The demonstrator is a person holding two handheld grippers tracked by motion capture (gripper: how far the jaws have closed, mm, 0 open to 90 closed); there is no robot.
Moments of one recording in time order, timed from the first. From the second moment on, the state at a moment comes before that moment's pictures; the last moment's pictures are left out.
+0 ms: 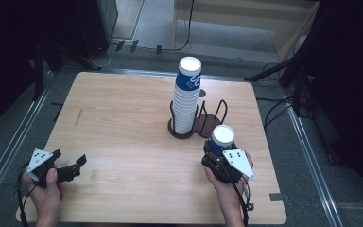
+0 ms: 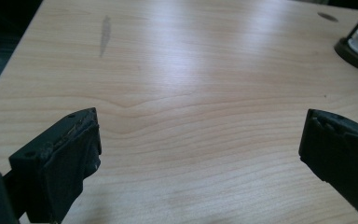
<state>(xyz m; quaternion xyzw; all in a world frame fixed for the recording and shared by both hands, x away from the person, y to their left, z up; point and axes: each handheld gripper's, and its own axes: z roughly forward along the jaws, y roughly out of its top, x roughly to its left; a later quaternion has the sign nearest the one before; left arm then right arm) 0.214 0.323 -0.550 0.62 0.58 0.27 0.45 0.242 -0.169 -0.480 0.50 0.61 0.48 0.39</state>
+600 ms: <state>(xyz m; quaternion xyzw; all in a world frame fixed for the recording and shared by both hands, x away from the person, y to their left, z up) 0.220 0.259 -0.505 0.67 0.49 0.22 0.51 0.230 -0.101 -0.507 0.44 0.67 0.46 0.39</state>
